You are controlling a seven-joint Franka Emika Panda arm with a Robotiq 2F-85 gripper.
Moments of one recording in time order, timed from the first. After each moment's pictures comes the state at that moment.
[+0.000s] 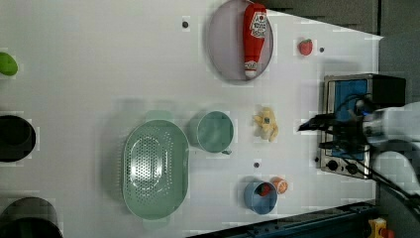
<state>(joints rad) 0.00 0.01 -0.05 -2.38 -0.01 0.63 -0.25</state>
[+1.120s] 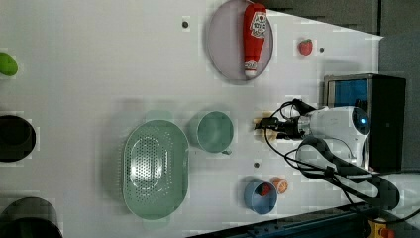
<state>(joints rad) 0.01 0.43 -0.04 -2.41 0.00 1.16 -0.45</state>
